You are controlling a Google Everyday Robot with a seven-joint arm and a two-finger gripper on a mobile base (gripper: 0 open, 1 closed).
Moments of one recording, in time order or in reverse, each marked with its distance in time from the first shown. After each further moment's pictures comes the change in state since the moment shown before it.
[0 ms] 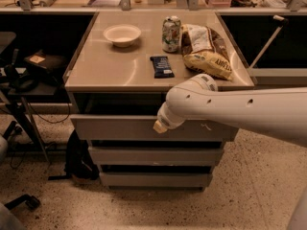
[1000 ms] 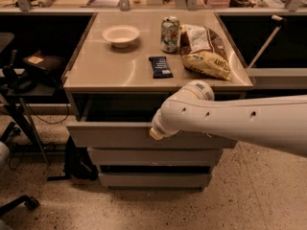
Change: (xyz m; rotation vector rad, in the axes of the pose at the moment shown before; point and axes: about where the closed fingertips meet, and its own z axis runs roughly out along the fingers) arm -0.003 0.031 -0.019 0.024 -0.024 -0.042
